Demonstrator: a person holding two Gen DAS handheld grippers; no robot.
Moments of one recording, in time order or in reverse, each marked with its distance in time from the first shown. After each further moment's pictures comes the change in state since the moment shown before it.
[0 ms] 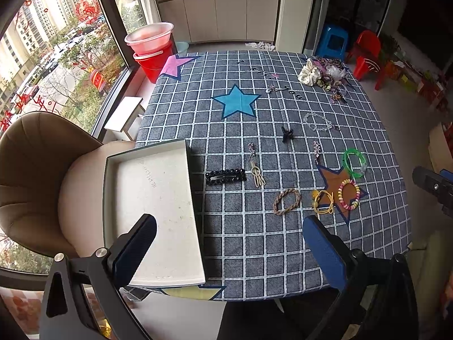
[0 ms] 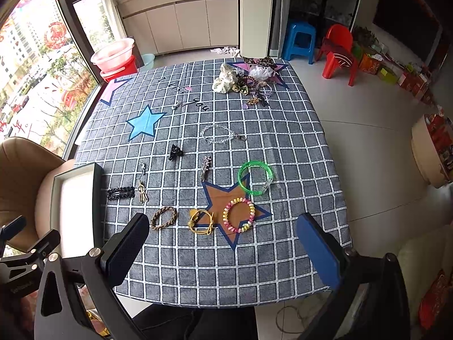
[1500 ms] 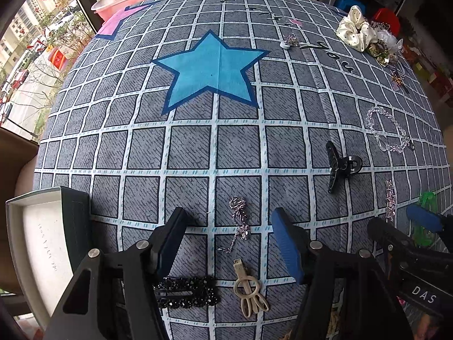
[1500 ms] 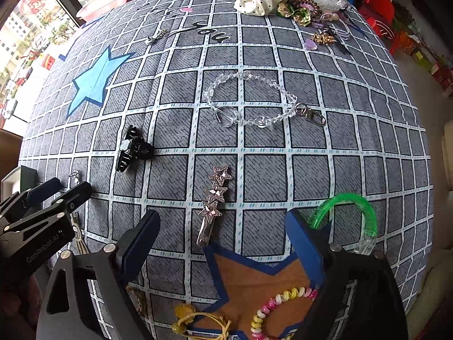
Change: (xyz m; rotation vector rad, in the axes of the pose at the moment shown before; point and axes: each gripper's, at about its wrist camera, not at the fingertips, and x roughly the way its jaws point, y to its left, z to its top) left arm 0.270 -0.034 0.103 -0.002 0.165 -0.028; right arm 0.280 0.018 0.059 -0.041 0.264 0.062
